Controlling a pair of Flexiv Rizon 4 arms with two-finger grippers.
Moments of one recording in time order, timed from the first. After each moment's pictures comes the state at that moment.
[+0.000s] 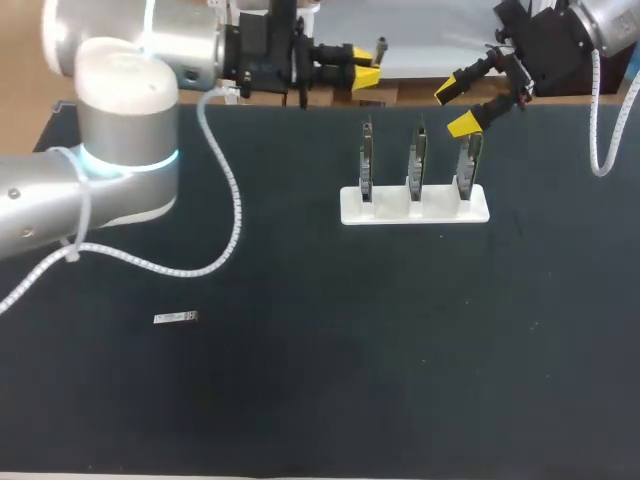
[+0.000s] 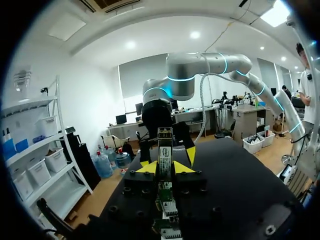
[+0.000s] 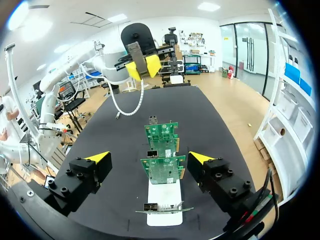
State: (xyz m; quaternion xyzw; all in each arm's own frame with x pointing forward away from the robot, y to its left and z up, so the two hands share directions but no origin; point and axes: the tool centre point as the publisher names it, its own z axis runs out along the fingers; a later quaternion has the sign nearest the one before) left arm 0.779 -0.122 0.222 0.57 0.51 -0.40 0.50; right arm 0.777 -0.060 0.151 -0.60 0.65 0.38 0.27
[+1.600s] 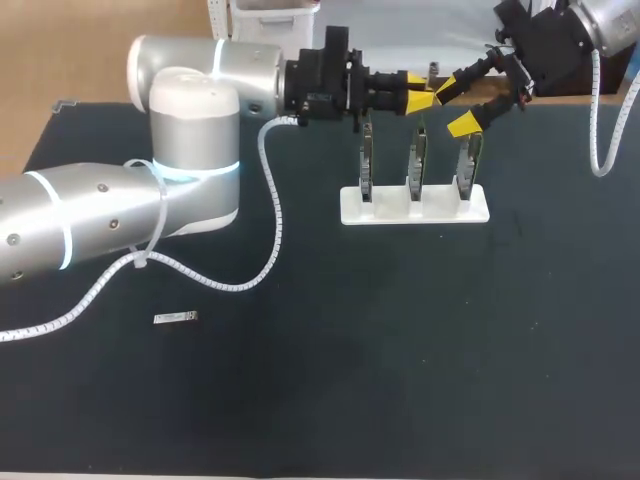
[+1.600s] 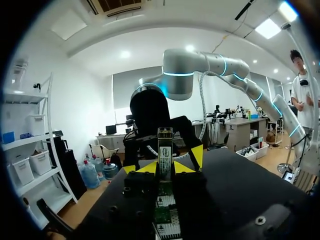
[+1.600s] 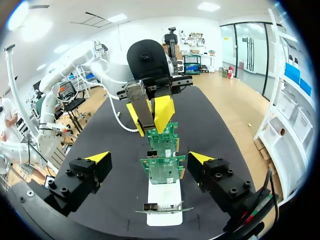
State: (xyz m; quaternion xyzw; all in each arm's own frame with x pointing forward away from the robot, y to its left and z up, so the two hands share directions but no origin) left arm 0.783 -0.187 0.183 0.55 0.47 -0.47 0.50; right arm 0.777 -0.060 0.151 -0.60 0.65 0.38 0.27
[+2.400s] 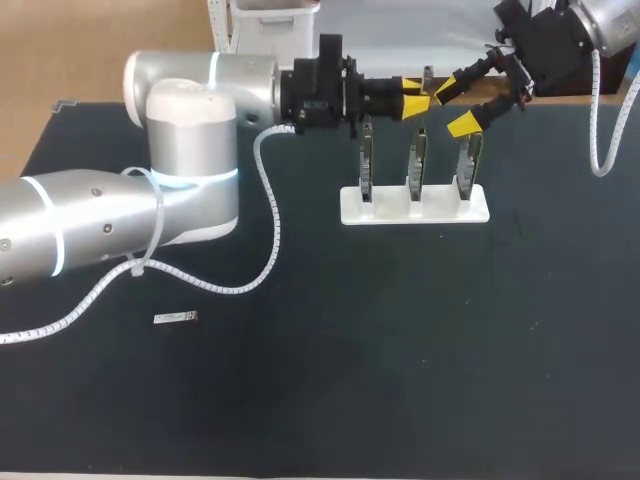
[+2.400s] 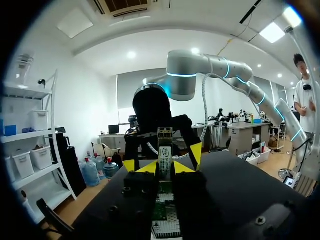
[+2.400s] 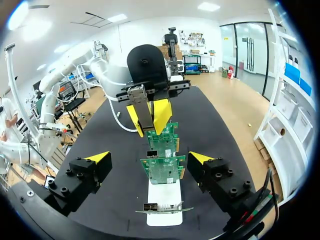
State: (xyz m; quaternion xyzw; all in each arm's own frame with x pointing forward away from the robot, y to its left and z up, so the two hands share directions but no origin) left arm 0.781 -0.183 0.176 0.53 0.48 -0.48 0.50; right arm 0.777 -0.060 0.151 -0.60 0.65 0.38 0.27
